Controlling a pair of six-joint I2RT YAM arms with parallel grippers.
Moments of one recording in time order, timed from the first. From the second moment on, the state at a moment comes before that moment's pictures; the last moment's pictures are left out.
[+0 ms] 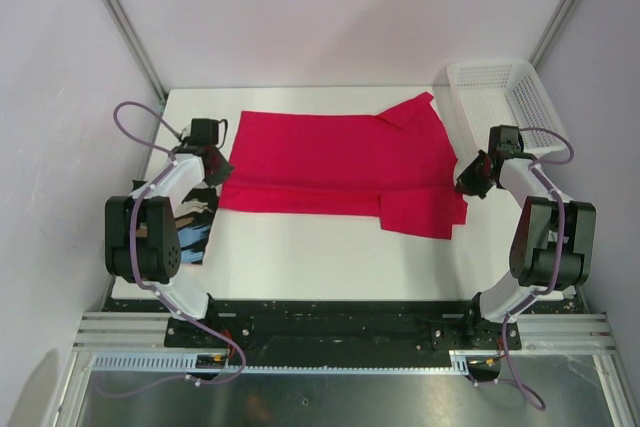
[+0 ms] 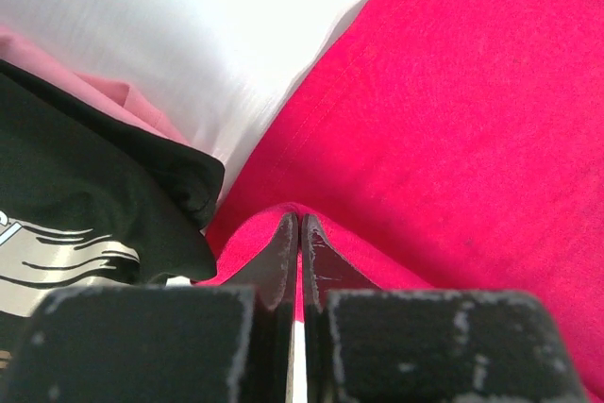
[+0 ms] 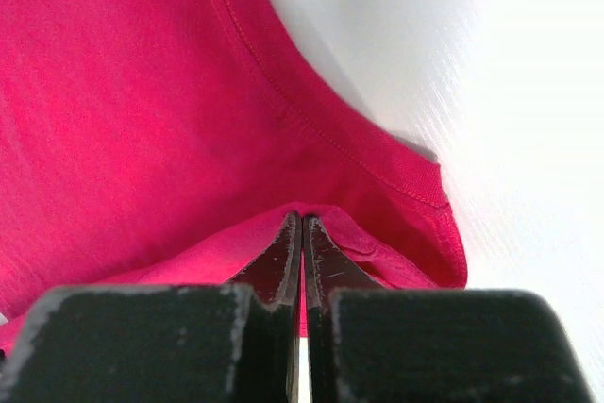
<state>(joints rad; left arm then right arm) -0.03 1.64 1.11 -0.47 -0.21 -0.65 -0.14 1.62 1.06 -0.50 -0.14 0.63</state>
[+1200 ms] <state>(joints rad) 0.02 1.85 1.22 -0.44 -0.16 -0.63 -0.16 1.72 1.06 -0.40 -0.19 0.65</state>
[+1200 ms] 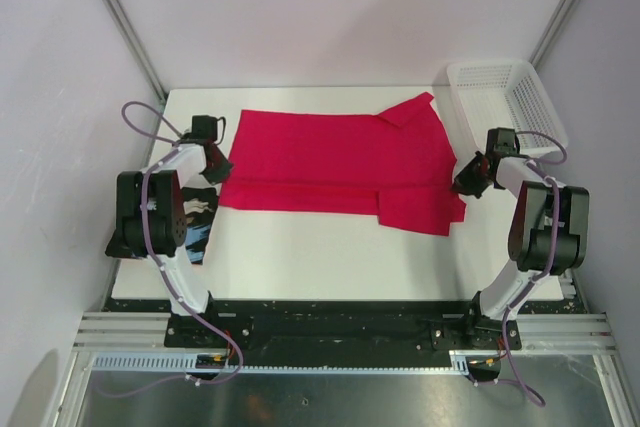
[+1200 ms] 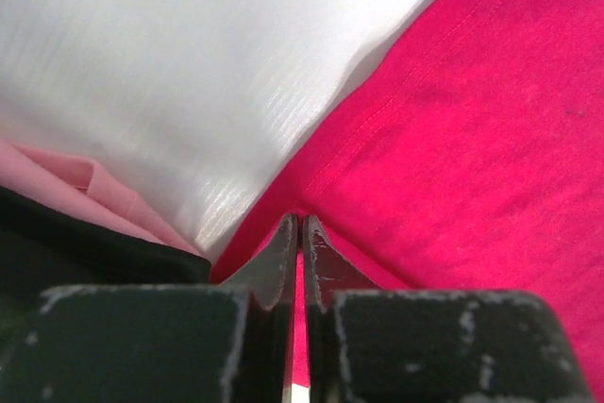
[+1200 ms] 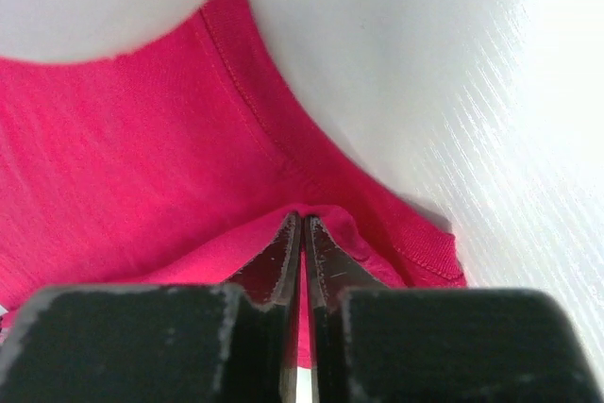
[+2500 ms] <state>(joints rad) 0.16 1.64 0.97 -0.32 -0.07 -0.68 -0.06 1.32 0.82 -0.53 -0.12 0.61</state>
